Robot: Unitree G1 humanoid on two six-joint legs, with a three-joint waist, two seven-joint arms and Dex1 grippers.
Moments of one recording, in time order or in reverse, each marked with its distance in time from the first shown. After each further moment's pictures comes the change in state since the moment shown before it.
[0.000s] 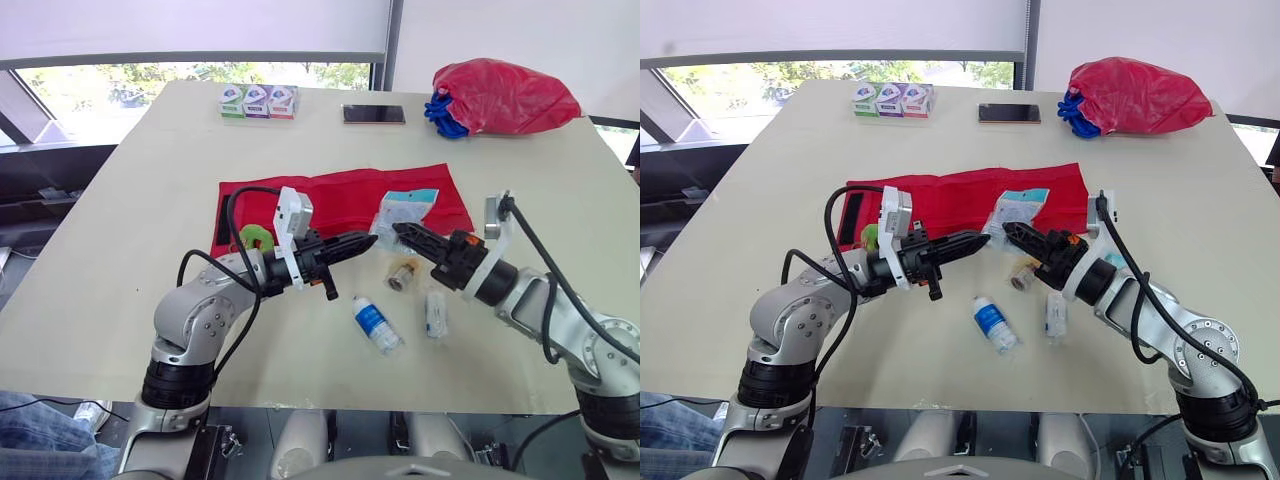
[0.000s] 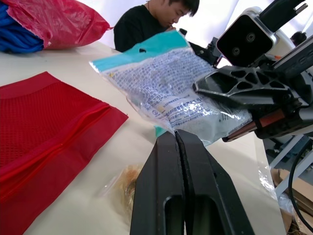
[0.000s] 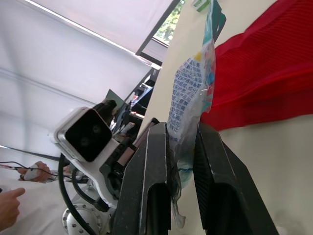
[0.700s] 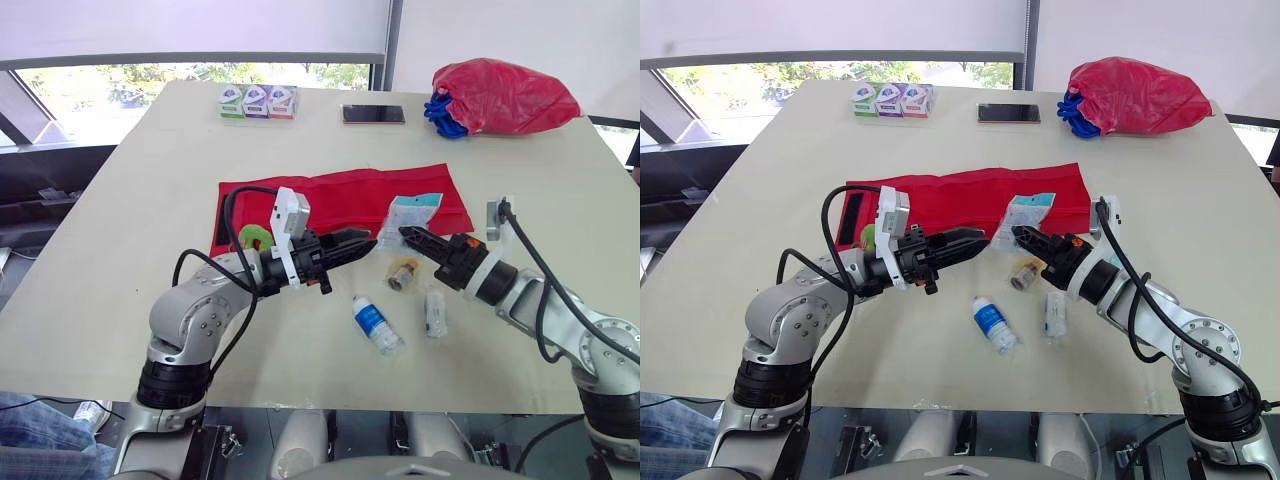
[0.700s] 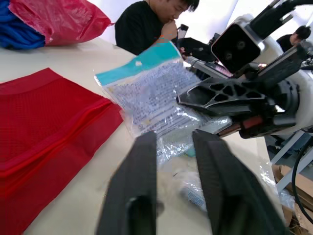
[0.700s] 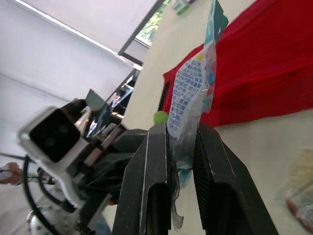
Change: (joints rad) left arm 0.001 0.022 0.013 0.005 -0.003 0.005 -0.003; right arm 0.009 -0.014 -0.005 0.043 -0.088 0.015 0.036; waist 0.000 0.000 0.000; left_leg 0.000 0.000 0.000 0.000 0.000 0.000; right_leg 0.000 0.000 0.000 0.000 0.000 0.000
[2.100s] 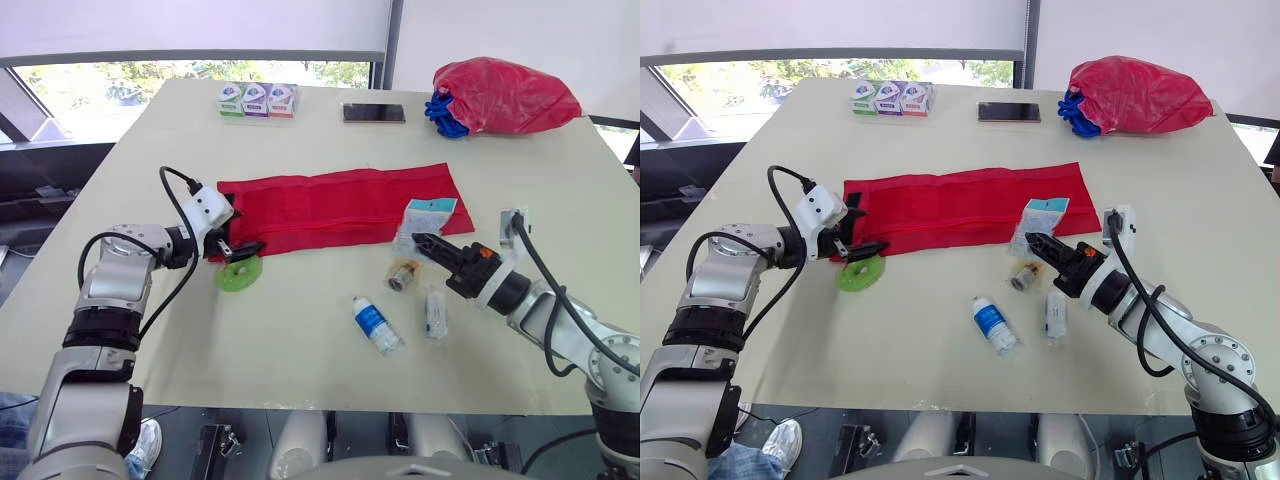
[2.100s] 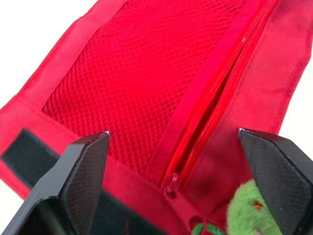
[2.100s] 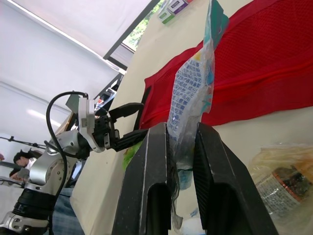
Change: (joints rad) left arm -0.186 0.345 -0.023 0.803 0.654 -0.622 -0.241; right arm 0.085 -0.015 -0.059 -0.048 -0.112 0.019 0.100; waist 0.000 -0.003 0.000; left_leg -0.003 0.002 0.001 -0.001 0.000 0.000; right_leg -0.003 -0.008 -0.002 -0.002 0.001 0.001
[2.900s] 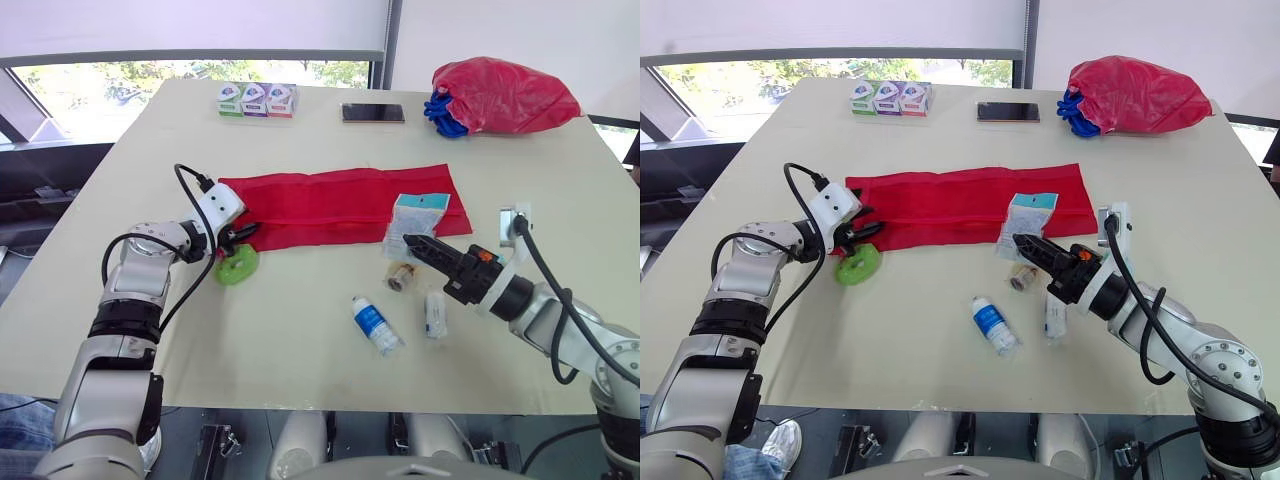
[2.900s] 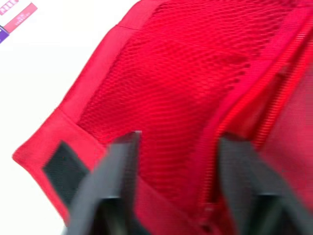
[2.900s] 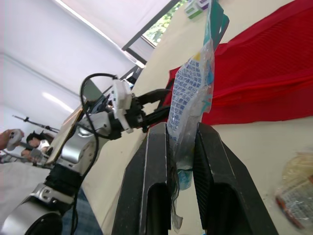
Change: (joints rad) left arm -0.061 -0.078 -0.011 0.127 0.118 -0.148 0.145; right arm 0.000 -0.022 0.001 -0.079 0.005 0.020 0.049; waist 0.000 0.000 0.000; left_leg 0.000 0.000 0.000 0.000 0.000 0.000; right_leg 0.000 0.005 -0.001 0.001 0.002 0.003
